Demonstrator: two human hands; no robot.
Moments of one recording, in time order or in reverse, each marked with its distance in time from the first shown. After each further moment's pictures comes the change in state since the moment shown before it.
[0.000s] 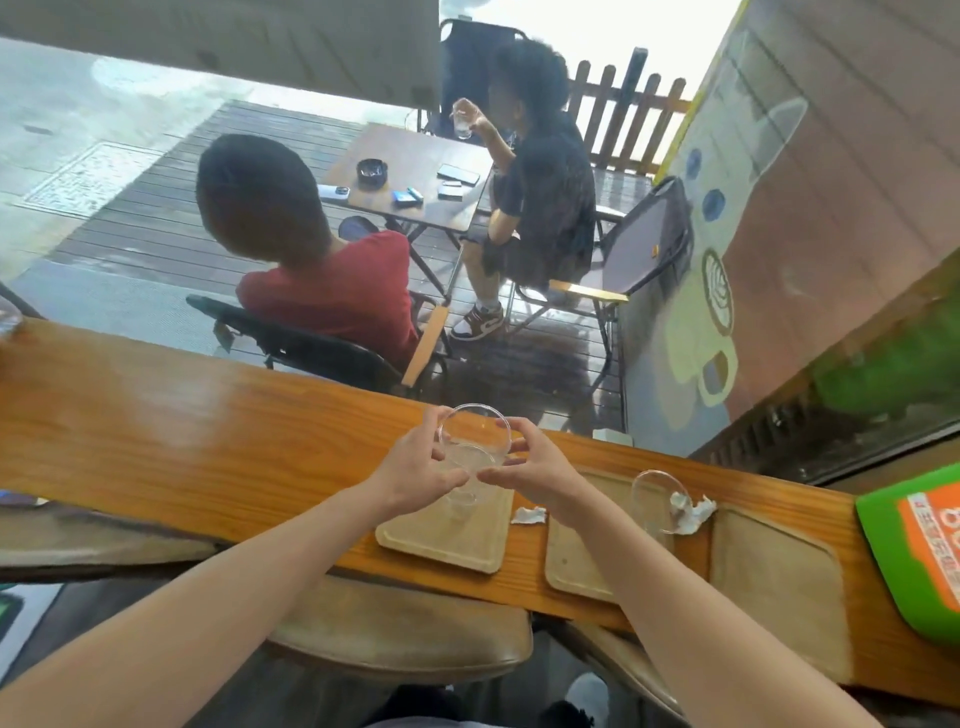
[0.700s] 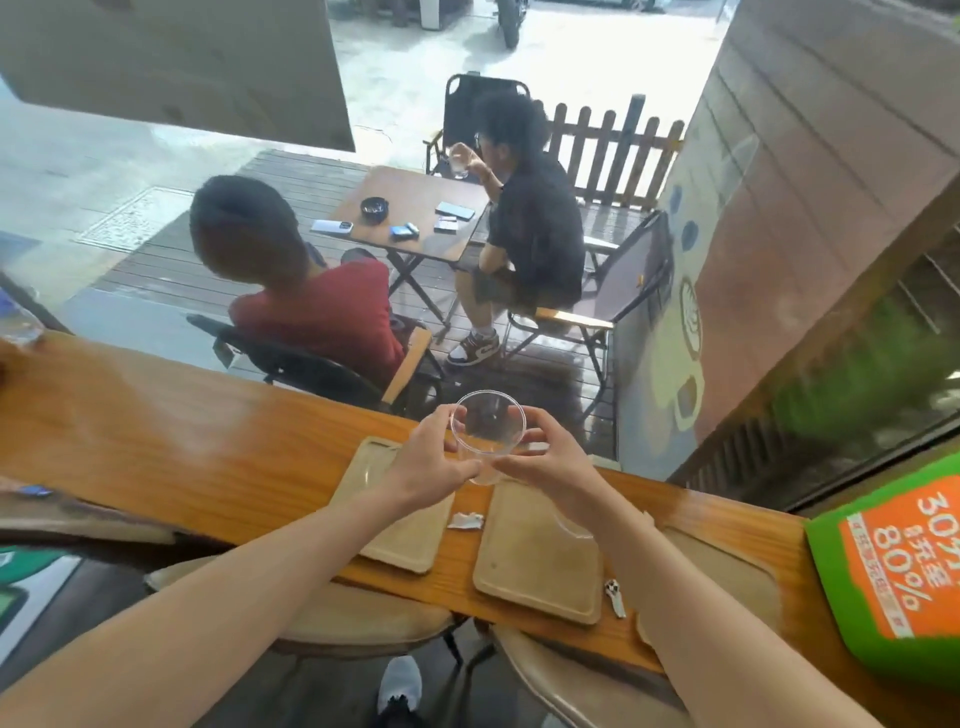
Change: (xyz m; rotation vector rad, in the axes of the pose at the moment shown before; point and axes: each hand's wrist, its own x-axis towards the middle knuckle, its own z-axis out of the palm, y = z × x) left_hand -0.007 0.121 0.089 -0.019 0.191 0.070; right_hand -0.053 0.041 -0.130 0.171 0.013 -0.207
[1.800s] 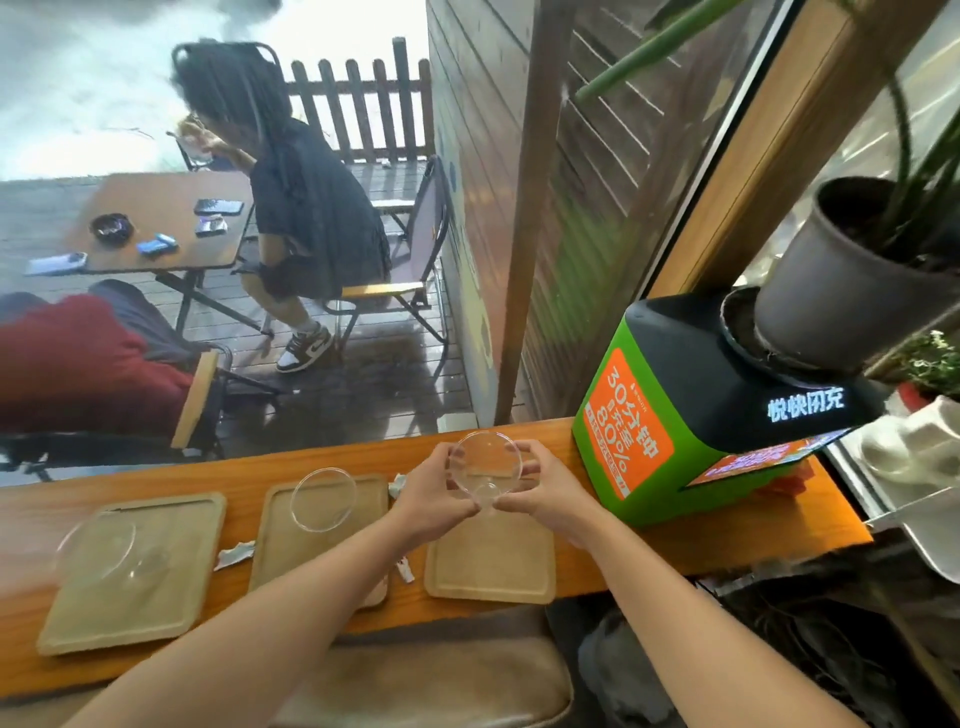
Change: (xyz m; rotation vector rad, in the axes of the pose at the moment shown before) left_hand 0.000 0.134 0.313 0.051 -0.424 0.047; right_hand -0.144 0.162 -0.267 -0.051 0.277 0.270
